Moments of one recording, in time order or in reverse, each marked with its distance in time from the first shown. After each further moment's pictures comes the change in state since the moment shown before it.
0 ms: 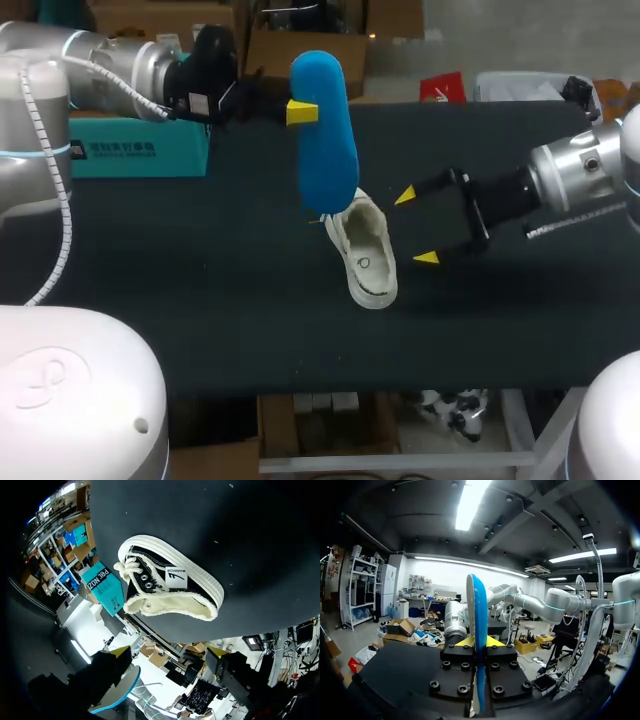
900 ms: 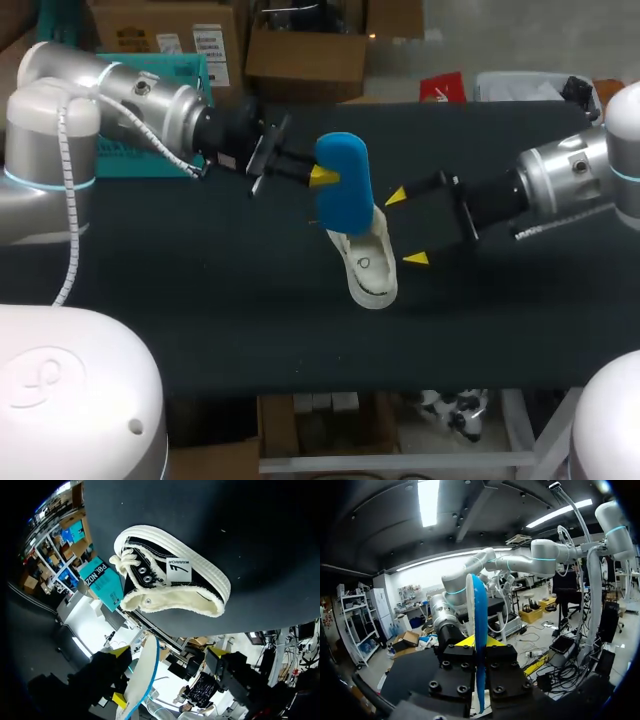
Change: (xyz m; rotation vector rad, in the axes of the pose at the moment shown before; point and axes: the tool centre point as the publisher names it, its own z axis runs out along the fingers) left arm 0.018 0.077 0.037 -0.134 0.052 0.357; right arm 0.005 -0.003 0.014 0.070 0.006 0.018
